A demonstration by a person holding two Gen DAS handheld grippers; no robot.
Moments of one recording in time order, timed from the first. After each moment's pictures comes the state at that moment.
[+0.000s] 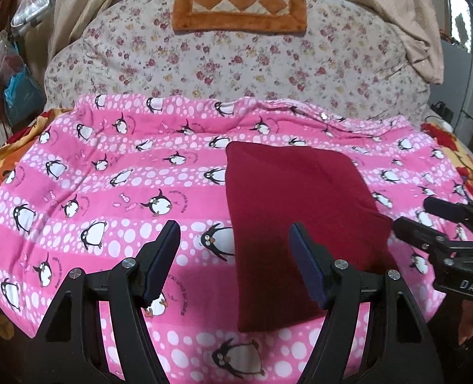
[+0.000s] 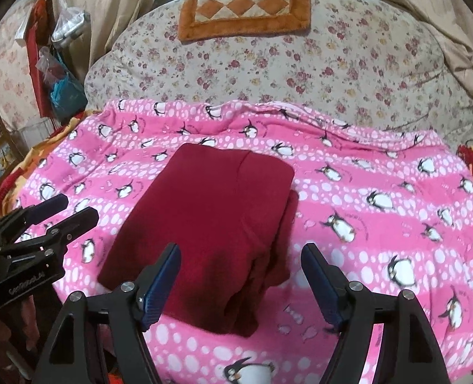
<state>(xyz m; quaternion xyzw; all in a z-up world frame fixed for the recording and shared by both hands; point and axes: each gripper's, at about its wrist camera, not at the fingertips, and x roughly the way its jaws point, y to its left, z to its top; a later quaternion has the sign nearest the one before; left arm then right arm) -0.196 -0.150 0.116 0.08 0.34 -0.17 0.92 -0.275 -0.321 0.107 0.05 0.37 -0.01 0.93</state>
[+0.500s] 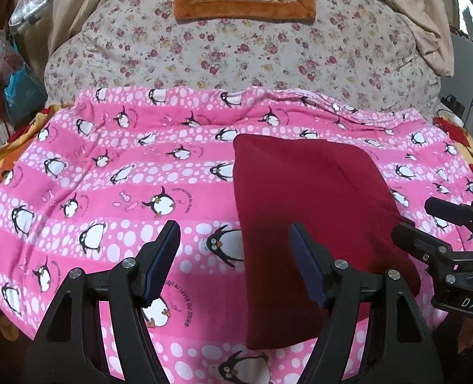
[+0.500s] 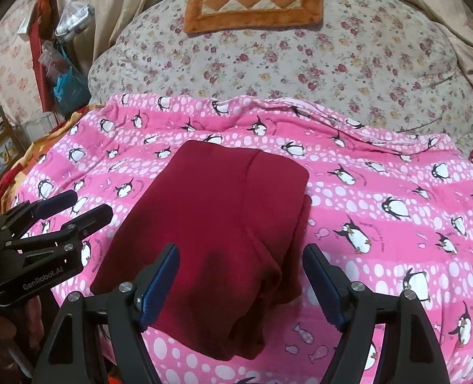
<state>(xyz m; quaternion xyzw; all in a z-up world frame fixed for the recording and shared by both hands) -0.176 -0.155 0.106 0.09 0.36 -0.15 0.92 -0.251 -0.315 0.095 0.05 0.38 0.01 0.93</state>
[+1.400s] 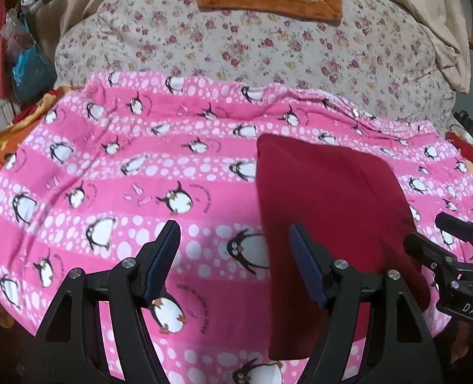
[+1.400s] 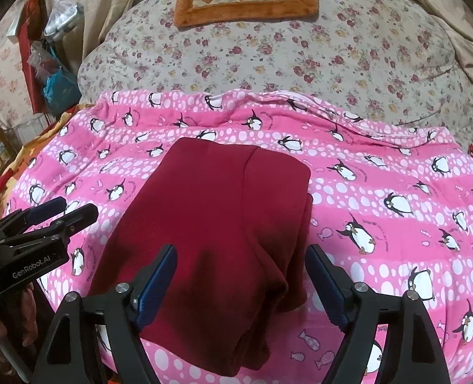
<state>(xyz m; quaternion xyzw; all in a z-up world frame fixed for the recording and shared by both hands) -0.155 -0.138 0.109 0.06 0.37 -0.13 0.92 -0.235 -0.314 0.092 0.06 0.39 -0.01 0.92</state>
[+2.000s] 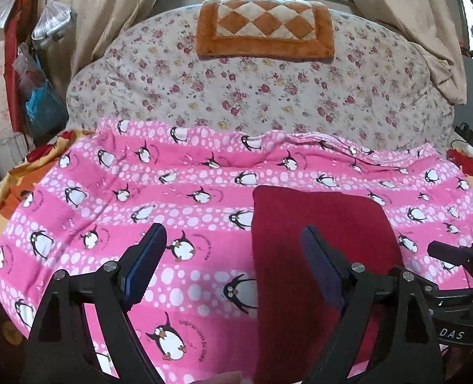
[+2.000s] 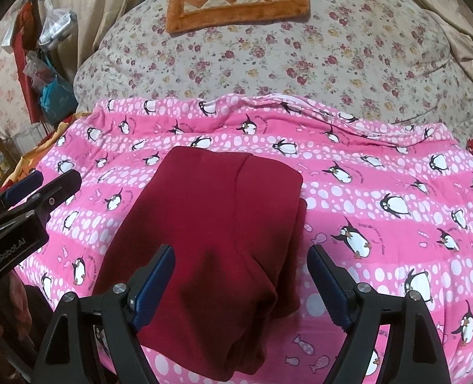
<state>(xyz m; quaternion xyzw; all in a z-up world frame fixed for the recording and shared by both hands) -0.163 -0.154 0.140 0.07 0.30 -0.12 0.95 -0.232 -0.325 0.098 0.08 0.39 -0.01 0.92</state>
